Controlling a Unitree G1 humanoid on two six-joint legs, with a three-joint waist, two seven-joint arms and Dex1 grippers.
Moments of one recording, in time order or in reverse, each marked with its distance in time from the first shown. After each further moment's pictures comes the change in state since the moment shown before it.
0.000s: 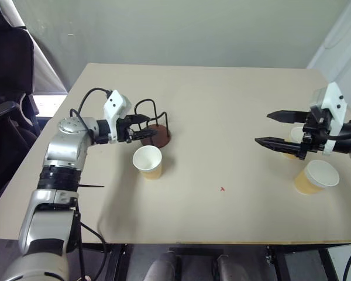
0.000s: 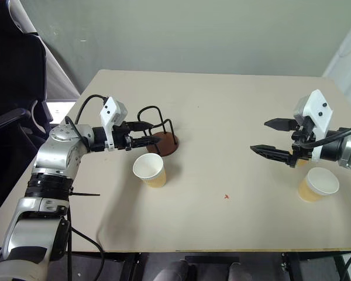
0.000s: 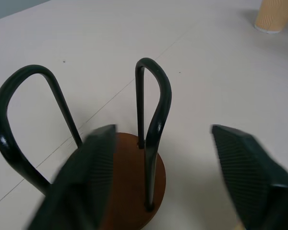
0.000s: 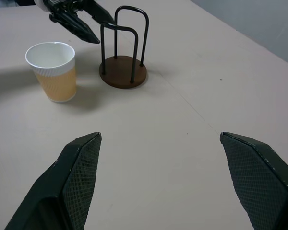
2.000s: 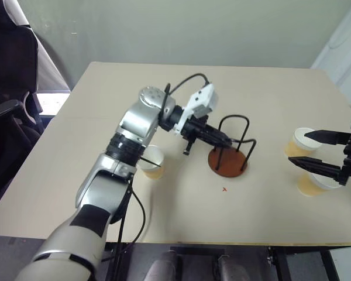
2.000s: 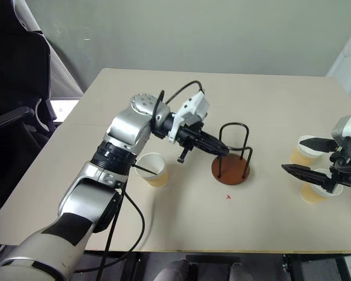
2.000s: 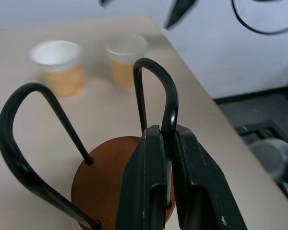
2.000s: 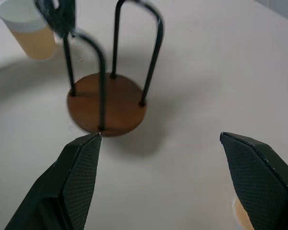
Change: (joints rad) left arm -0.318 -0.351 -0.309 -0.033 0.039 0.056 -0.450; right arm 0.423 -0.116 -0.462 -0.207 0.083 0.201 0.000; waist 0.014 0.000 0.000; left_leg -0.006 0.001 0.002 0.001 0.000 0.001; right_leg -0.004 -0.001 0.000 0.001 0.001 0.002
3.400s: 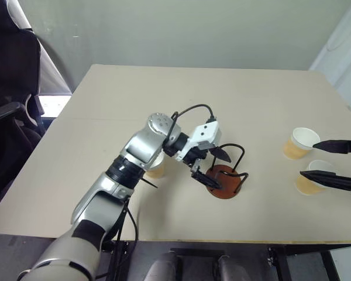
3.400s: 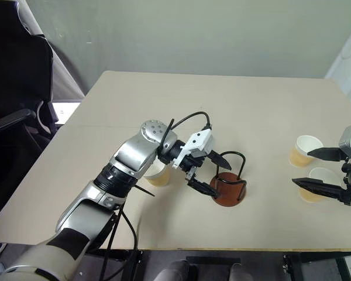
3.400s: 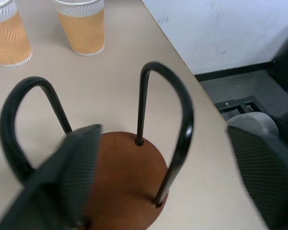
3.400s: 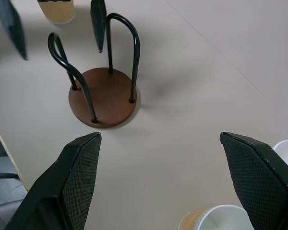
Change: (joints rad) left arm 0.148 0.055 -0.106 -0.173 0.011 0.014 0.044; right arm 0.123 -0.098 -0.070 0.016 -0.058 -0.050 0.163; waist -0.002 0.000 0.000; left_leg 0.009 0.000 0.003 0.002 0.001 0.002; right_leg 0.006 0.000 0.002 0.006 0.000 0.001
